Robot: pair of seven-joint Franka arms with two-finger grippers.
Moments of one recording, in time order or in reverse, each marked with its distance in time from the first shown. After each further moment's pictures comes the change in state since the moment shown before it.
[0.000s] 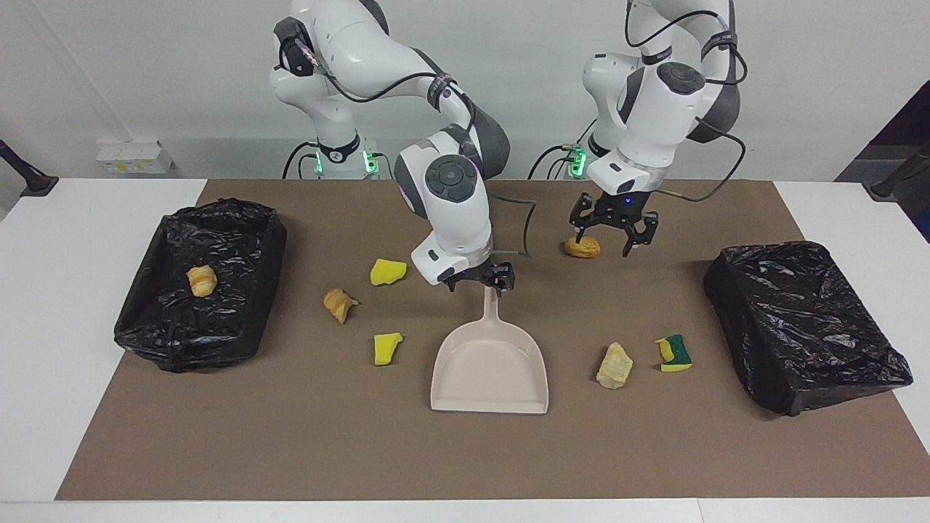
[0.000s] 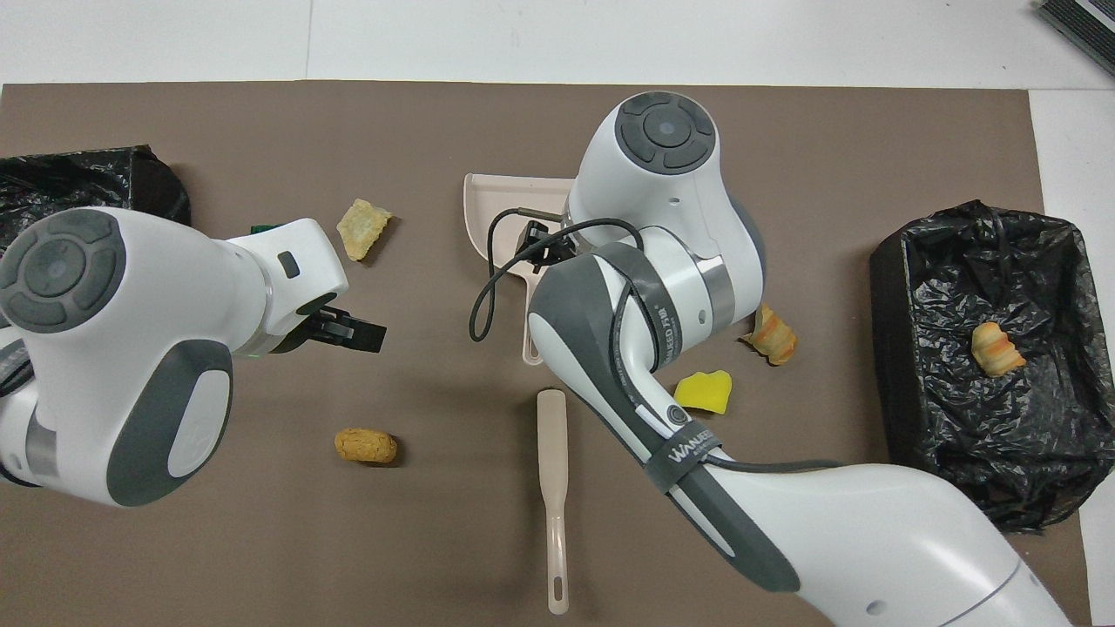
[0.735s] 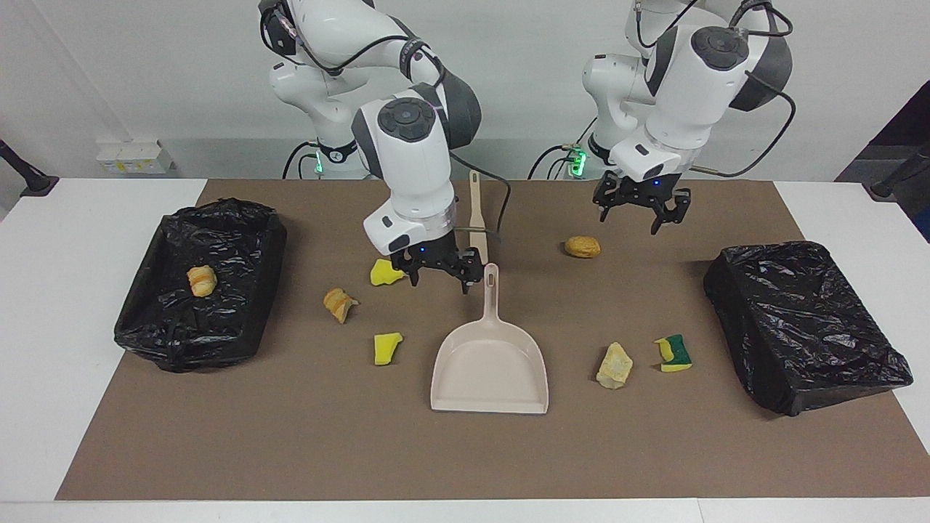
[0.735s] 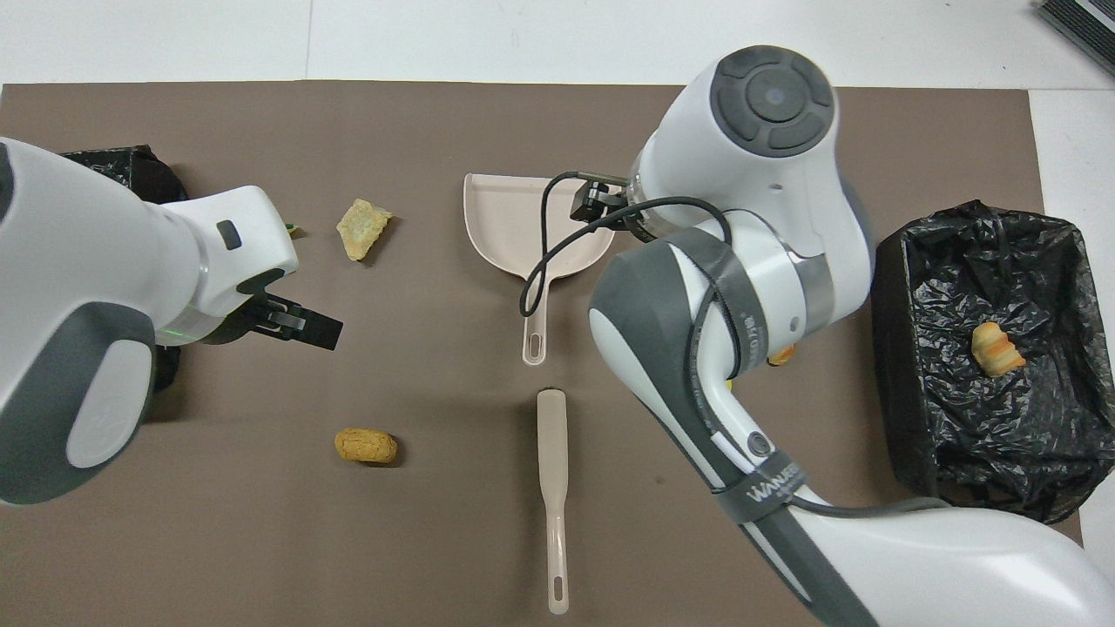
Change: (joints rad) left arm 0.047 0.144 -0.001 0.385 0.050 -0.420 0.002; right arm -0.050 -0.100 -0.019 0.006 -0.063 -0.002 0.020
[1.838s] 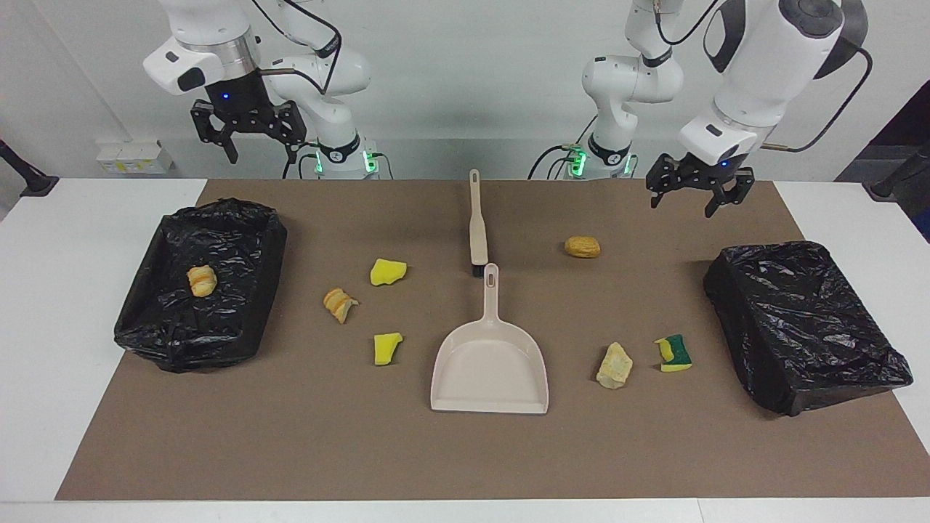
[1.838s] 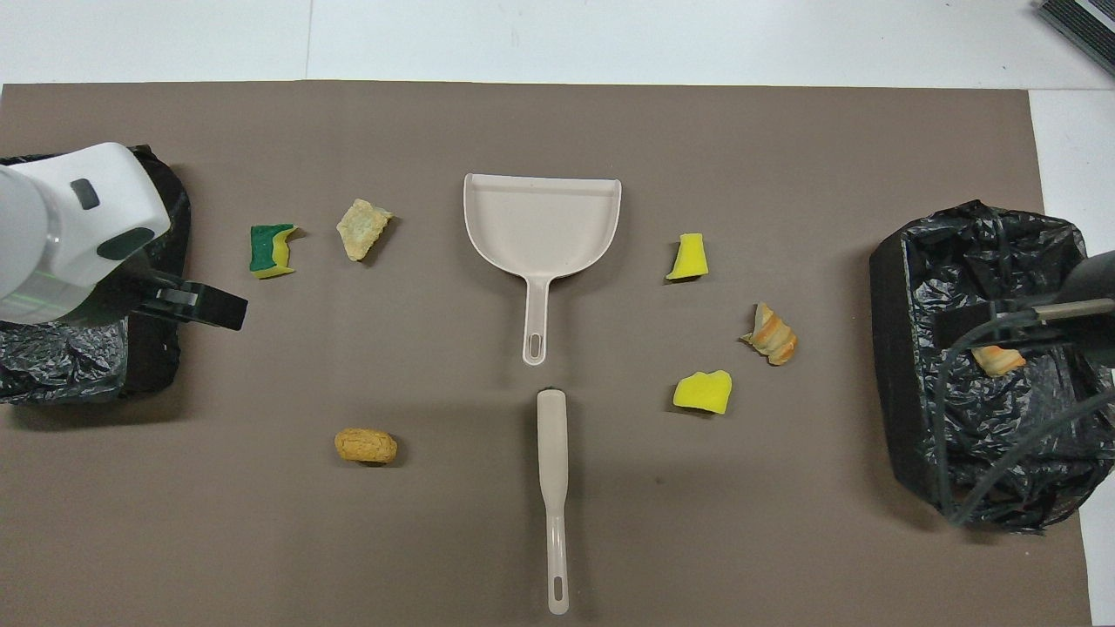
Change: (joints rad) left arm 0.127 0.006 0.007 0.152 0.012 -0.187 0.041; right arm -0.177 -0.577 -0.158 -0.299 -0.114 -0.354 -0.624
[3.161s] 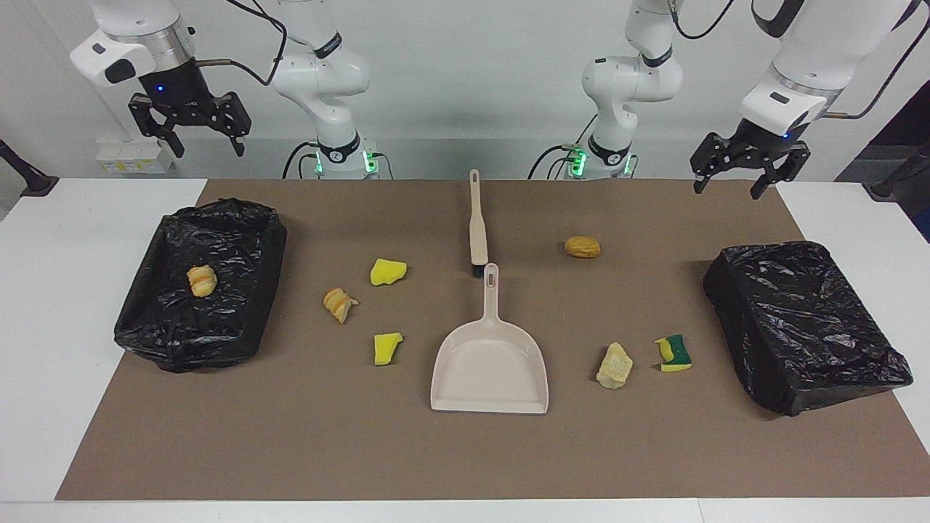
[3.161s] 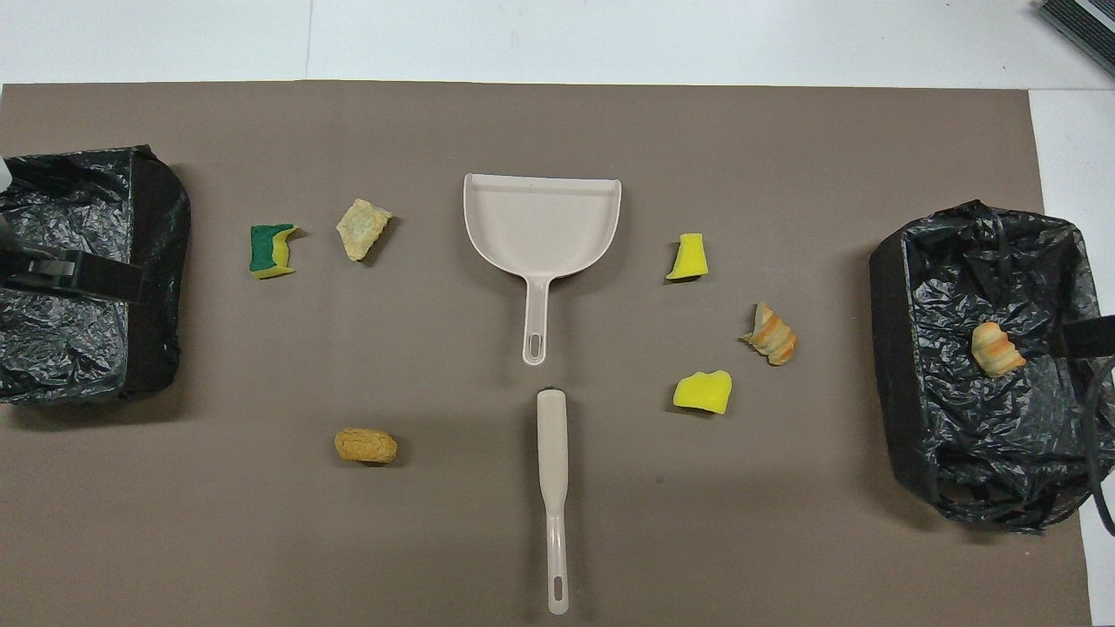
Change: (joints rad) left arm 0.094 0.006 0.018 0.158 0.001 -0.111 -0.005; right arm -0.166 -0.022 -0.024 0.013 -0.003 -0.046 -0.226
